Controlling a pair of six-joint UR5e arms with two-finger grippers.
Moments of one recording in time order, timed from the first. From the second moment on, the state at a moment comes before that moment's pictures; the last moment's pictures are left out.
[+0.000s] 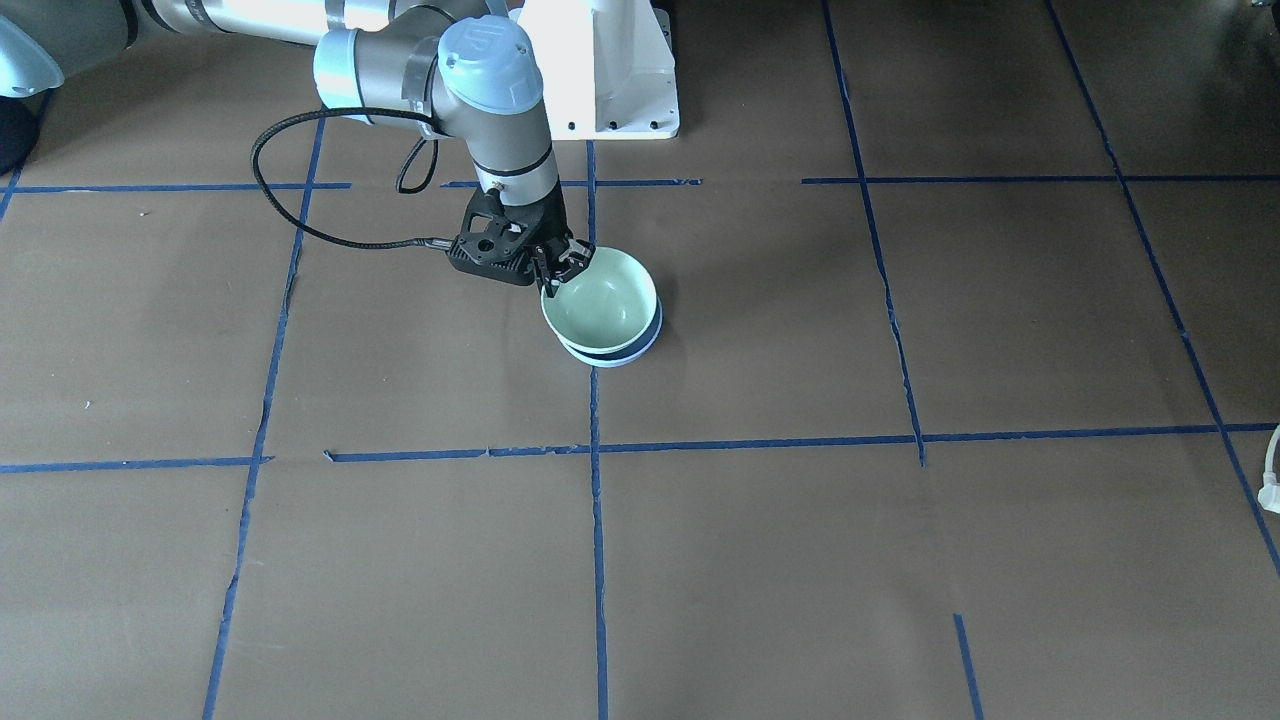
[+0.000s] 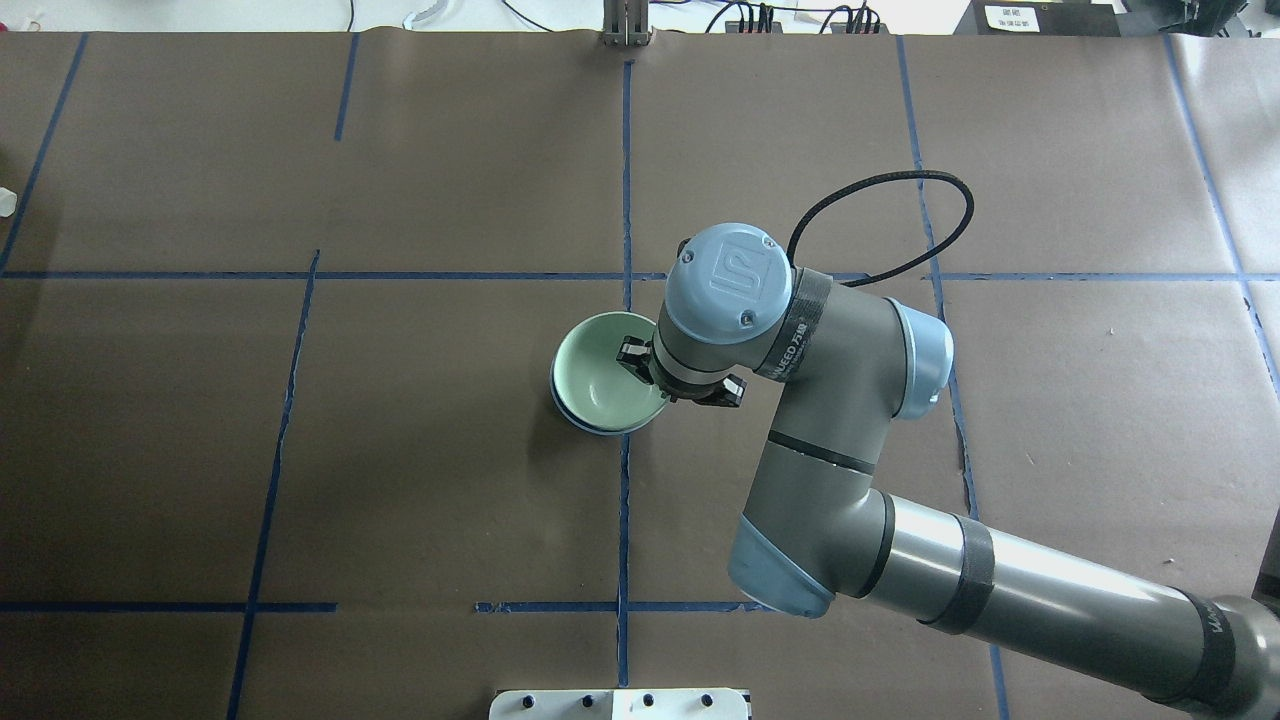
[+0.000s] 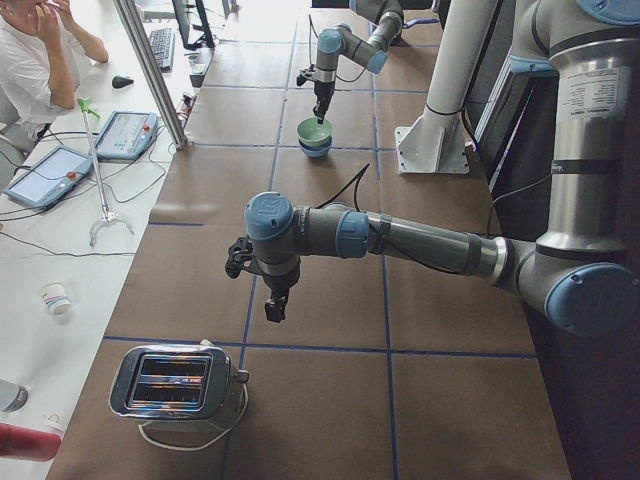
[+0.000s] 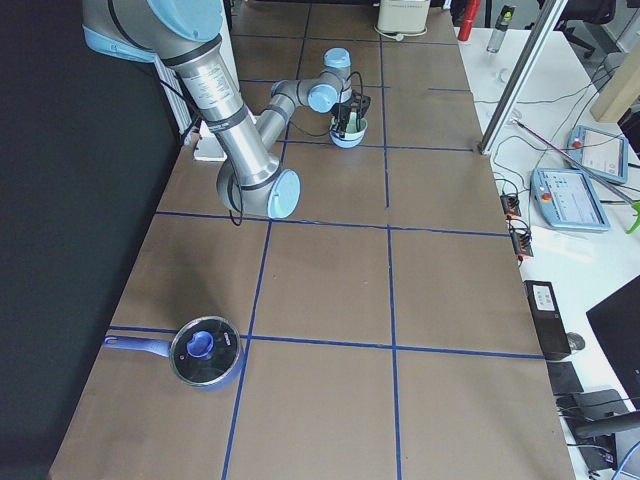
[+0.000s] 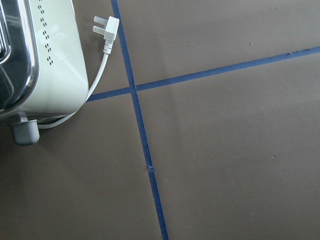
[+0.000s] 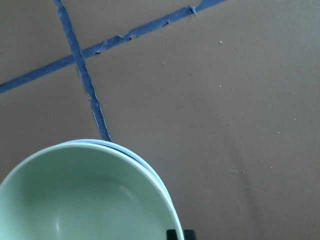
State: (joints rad) left arm -1.54 -1.53 -1.81 -1.41 -2.37 0.16; right arm 0.47 -0.87 1.67 -1.55 1.83 1.61
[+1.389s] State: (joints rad) left arm -1.54 -1.52 -1.81 -1.42 -2.36 0.05; right arm 0.88 -0.96 1.63 -1.66 2.12 1.01
